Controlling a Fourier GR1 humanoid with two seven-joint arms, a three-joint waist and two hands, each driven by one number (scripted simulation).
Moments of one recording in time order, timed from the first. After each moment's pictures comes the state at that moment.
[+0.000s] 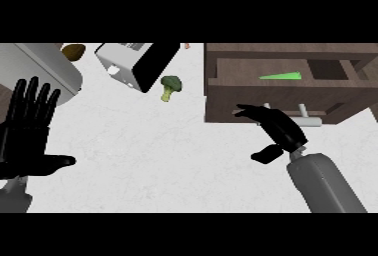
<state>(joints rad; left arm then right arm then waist) -0.10 0.56 -0.13 -1.49 0.83 0.02 -0.39 -0.38 -0.24 0.19 -1.13 0.80 0.08 -0.29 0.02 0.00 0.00</state>
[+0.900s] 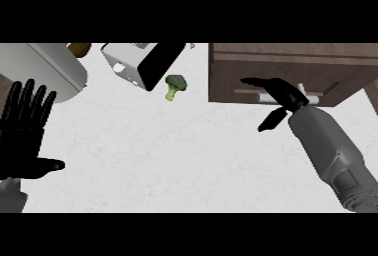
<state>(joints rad) -0.10 0.52 -0.04 -1.43 0.81 -0.13 -0.36 -0.87 -0.27 -0.01 -0.35 0.79 0.03 -0.59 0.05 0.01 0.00</state>
